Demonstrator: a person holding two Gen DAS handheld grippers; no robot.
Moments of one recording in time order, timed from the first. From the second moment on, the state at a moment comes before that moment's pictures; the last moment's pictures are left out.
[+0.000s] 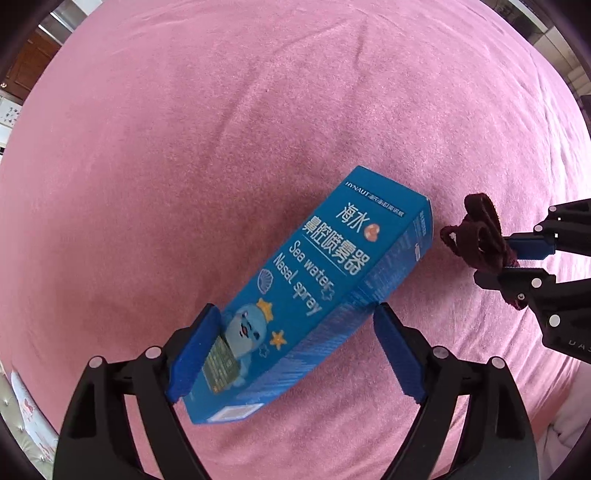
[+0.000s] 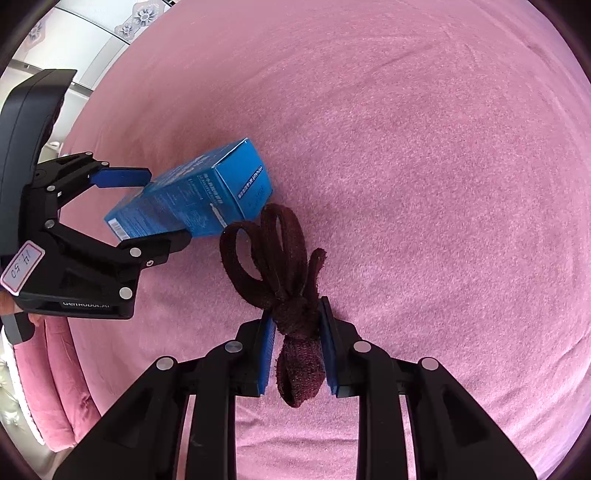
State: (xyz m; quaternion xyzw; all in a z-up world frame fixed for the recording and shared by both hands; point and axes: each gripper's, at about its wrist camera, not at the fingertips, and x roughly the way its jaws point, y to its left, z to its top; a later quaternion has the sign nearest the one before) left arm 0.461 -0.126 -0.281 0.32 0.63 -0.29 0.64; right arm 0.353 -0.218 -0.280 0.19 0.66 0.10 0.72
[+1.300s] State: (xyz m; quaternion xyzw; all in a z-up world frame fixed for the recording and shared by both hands) left arm 0.394 -0.058 -0.294 0.09 0.69 -0.22 0.69; right arm 0.290 -0.234 -0.229 0.19 0.64 0.11 0.73
